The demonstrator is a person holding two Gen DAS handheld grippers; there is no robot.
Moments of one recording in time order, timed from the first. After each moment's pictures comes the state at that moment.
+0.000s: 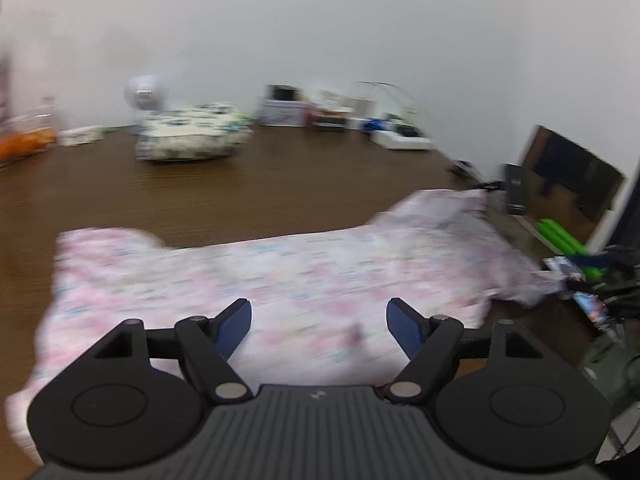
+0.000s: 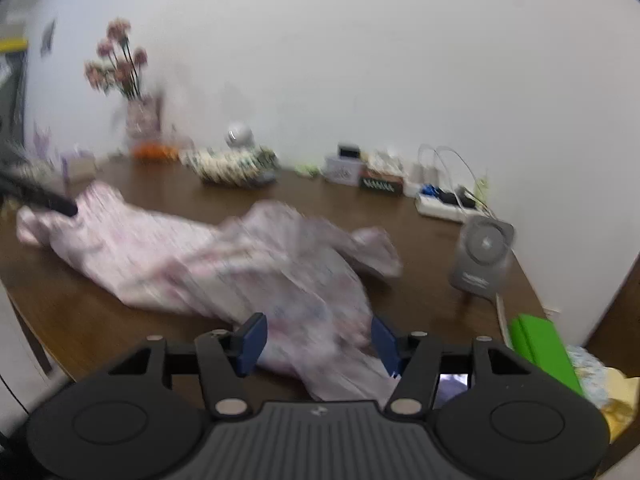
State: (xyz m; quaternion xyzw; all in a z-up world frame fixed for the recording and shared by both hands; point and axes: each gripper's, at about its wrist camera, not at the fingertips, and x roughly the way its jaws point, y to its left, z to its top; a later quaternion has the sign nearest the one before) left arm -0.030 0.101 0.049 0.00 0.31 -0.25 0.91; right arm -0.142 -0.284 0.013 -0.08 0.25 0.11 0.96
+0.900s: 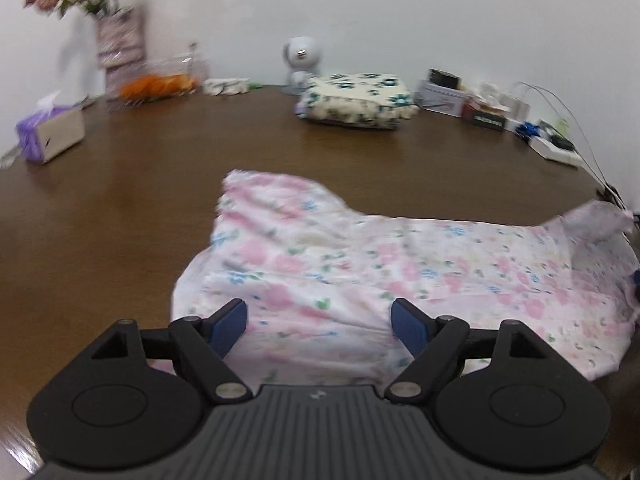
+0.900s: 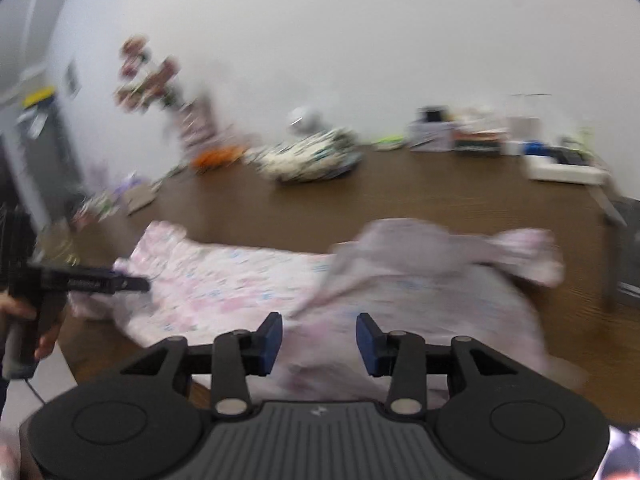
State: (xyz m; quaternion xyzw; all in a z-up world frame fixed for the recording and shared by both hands) left arm -0.016 0.172 0.016 -0.04 0.35 -0.03 0.94; right arm -0.031 -0.200 0.022 0.02 0.31 0.25 0.92
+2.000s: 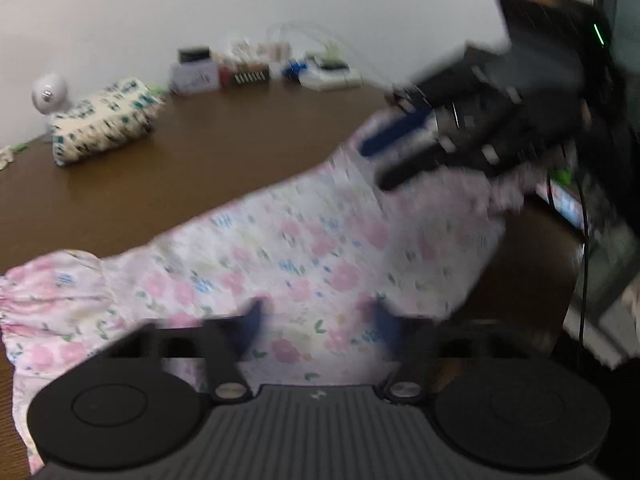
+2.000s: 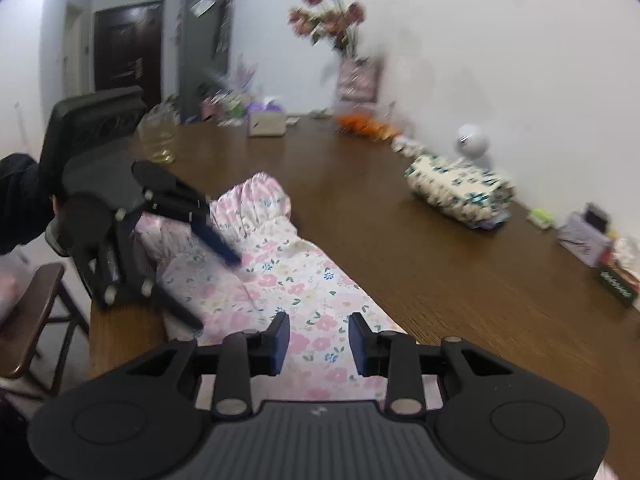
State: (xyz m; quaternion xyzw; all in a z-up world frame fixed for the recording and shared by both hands) left arm -0.006 0.095 0.025 0.12 0.35 -0.34 0.86; right arm 0.023 -0.139 0.054 -0.19 0.28 0.45 0.83
